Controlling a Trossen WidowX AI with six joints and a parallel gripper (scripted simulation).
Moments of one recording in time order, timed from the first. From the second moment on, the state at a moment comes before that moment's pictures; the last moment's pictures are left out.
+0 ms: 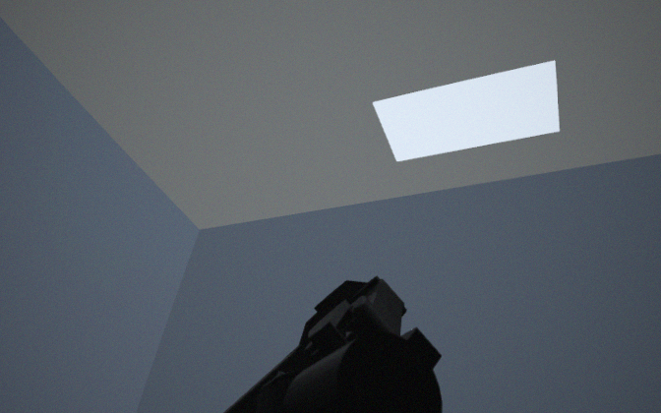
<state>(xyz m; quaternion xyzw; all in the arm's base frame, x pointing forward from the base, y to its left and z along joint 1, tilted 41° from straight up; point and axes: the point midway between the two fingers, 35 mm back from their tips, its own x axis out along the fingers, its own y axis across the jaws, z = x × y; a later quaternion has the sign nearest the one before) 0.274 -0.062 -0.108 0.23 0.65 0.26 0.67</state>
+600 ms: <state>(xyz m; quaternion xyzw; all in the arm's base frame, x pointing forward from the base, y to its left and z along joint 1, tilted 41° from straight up) 0.276 -0.063 -0.110 0.23 0.65 0.26 0.68</state>
